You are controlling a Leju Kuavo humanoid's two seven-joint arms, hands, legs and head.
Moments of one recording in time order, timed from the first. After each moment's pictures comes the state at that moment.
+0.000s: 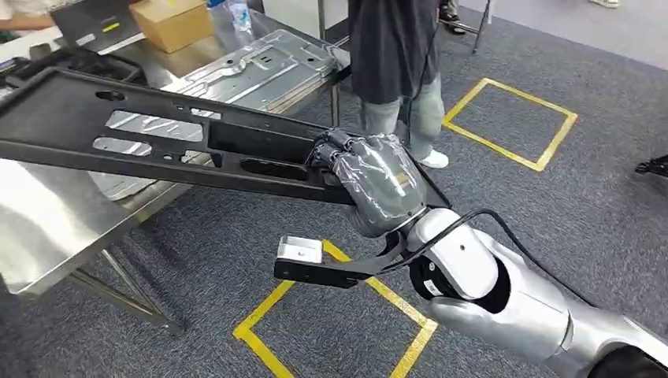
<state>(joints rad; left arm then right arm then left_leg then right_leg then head) -0.10 0.20 -0.84 -0.24 0.68 0.41 0.13 -0.80 -0.33 0.87 -1.71 0.87 0.24 0.43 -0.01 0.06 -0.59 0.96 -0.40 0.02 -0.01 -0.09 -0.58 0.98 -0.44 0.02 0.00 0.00</state>
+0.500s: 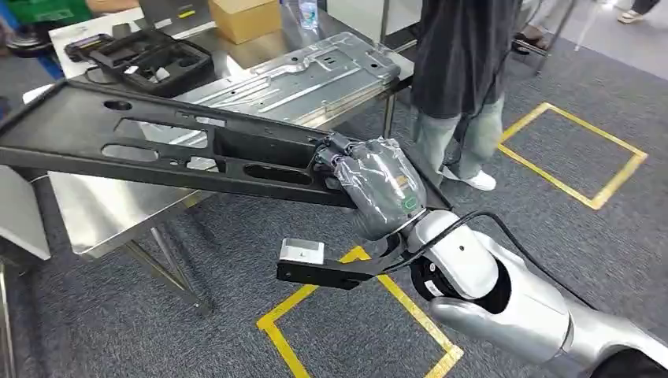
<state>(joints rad) -0.10 0.21 -0.83 -0.24 0.67 0.41 0.11 -0.79 -0.34 0.87 -1.70 0.86 0.25 0.42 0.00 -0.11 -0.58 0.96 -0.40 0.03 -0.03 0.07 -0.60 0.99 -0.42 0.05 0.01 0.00</state>
